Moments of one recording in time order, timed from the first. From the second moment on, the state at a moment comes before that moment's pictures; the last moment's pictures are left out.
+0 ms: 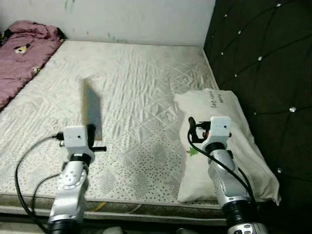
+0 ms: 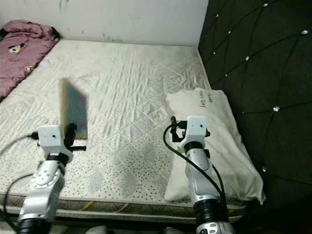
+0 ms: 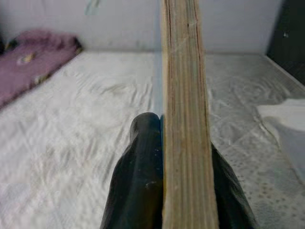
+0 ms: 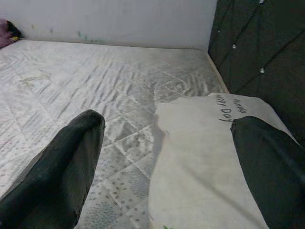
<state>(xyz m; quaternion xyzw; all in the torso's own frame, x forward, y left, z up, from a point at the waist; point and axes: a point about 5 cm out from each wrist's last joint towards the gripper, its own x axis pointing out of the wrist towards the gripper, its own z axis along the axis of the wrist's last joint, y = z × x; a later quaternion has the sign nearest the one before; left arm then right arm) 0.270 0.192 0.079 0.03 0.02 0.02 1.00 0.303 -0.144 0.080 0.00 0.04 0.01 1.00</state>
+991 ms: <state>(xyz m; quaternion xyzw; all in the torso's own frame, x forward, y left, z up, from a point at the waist) 0.270 0.178 0.071 0.09 0.01 -0.01 1.00 0.295 -0.143 0.068 -0.01 0.04 -0.01 1.00</state>
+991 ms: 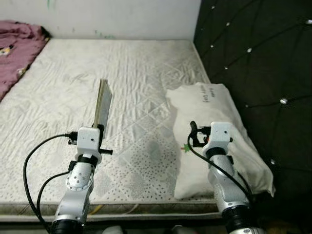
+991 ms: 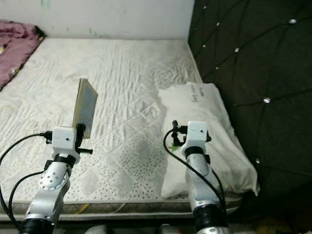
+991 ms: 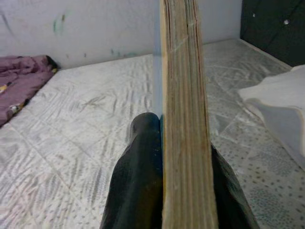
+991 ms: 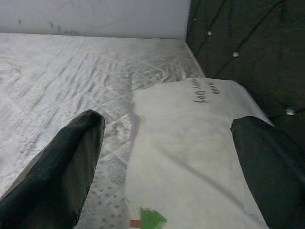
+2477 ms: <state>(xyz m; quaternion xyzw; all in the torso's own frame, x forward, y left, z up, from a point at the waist) 0.271 0.174 0.069 0.08 0.01 -0.02 1.00 0.295 -0.136 0.067 -0.01 0.04 0.02 1.00</state>
